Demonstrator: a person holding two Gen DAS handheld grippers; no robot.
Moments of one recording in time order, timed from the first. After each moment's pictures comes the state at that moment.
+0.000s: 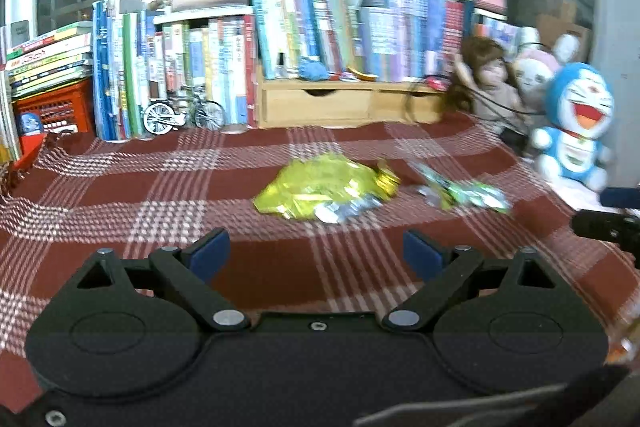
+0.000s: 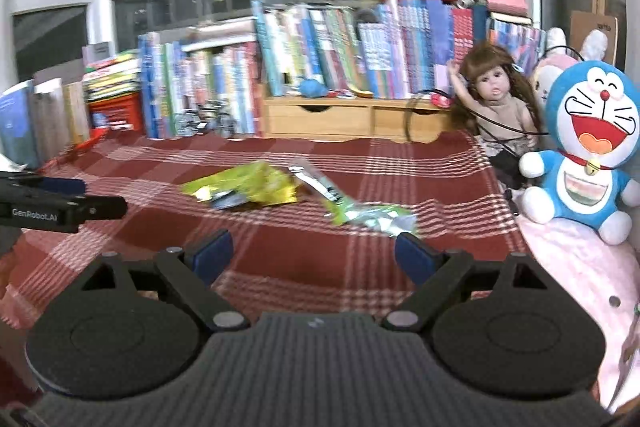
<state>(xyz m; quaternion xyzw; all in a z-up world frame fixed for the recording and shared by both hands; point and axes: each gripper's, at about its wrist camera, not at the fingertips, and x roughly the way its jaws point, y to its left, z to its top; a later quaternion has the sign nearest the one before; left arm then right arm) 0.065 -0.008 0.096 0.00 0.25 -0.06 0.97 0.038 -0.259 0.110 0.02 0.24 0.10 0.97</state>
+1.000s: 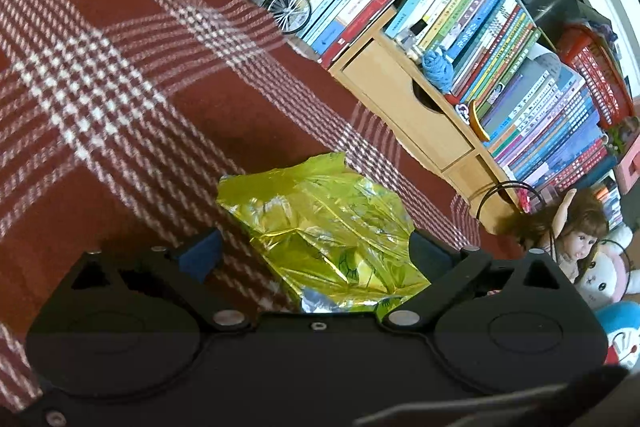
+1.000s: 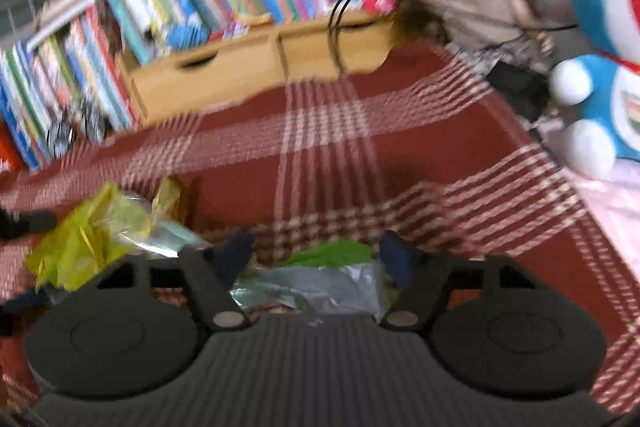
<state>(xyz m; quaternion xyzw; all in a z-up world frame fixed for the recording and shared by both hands) 0.241 0.016 0.000 -0.36 0.30 0.04 0.88 0.240 -0.284 0.021 0.11 0.34 0.00 0.93</state>
